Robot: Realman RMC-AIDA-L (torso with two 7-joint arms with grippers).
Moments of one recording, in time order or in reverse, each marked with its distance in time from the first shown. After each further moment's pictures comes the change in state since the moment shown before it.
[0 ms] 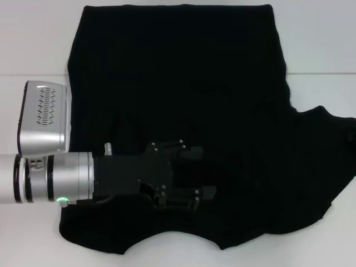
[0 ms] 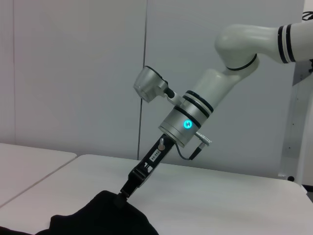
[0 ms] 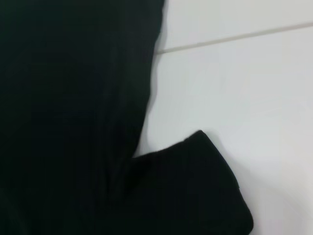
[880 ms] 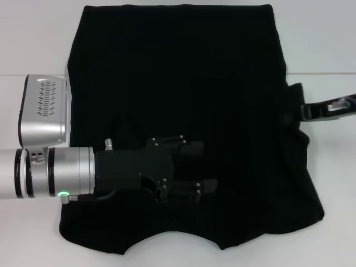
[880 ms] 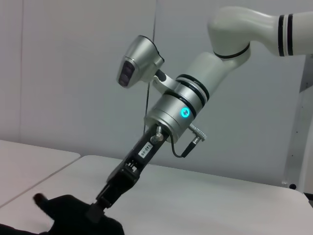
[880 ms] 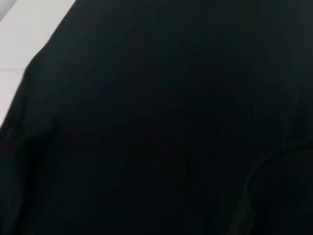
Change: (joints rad) left arm -0.010 0.002 0.000 0.003 -0.011 -0.006 -0.050; right arm 0.126 0.028 -0.084 0.001 0.137 -0.168 -0.090
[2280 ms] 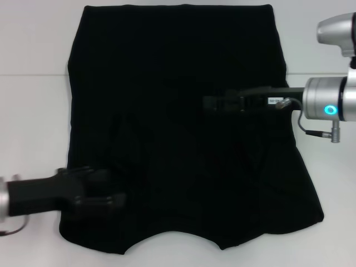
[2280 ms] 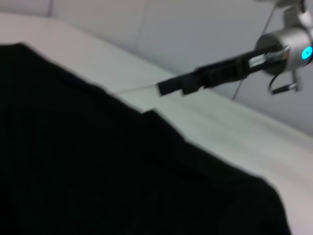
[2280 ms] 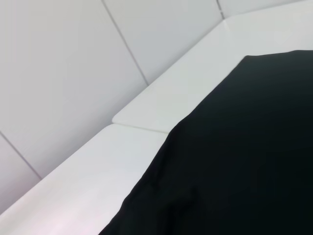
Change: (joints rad) left arm 0.192 0.038 -0.162 0.220 0.209 0.019 -0.297; right arm 0.010 0.107 -0.005 0.102 0.398 0.053 -0.474
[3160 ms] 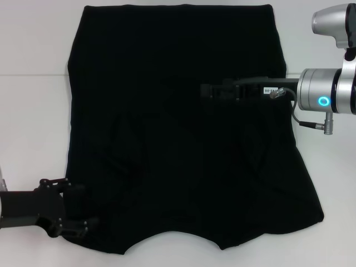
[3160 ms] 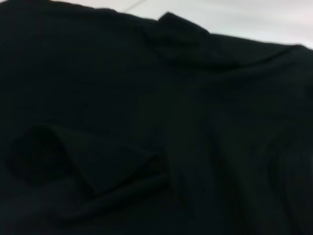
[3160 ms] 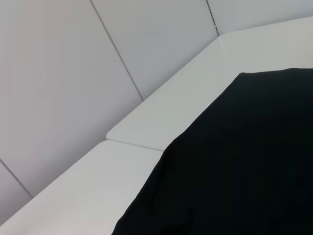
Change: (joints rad) left arm 0.053 -0.037 0.080 0.160 0.173 -0.140 0.233; right arm 0.021 0.013 0.009 0.003 0.022 0.054 0.000
